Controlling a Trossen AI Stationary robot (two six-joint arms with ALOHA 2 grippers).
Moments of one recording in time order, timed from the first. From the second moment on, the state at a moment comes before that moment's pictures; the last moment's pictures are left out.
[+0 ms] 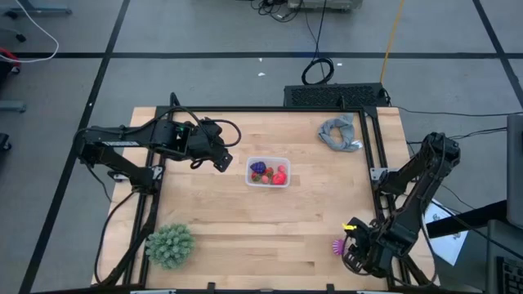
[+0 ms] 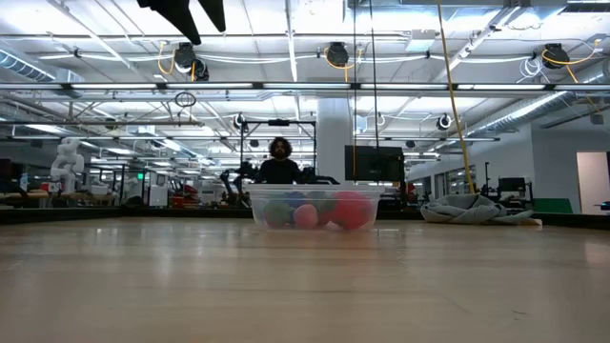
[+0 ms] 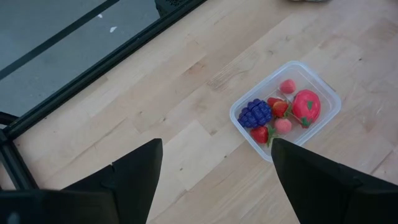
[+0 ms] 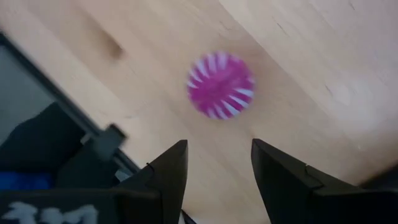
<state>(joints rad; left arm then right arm) -0.06 1.43 1.62 -1.33 -0.50 -0.82 1.02 1.43 1.02 -0.95 0.10 1.82</state>
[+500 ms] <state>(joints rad) -0.06 1.43 1.62 -1.33 -0.50 -0.80 0.97 1.38 0.72 -0.47 -0.13 1.84</state>
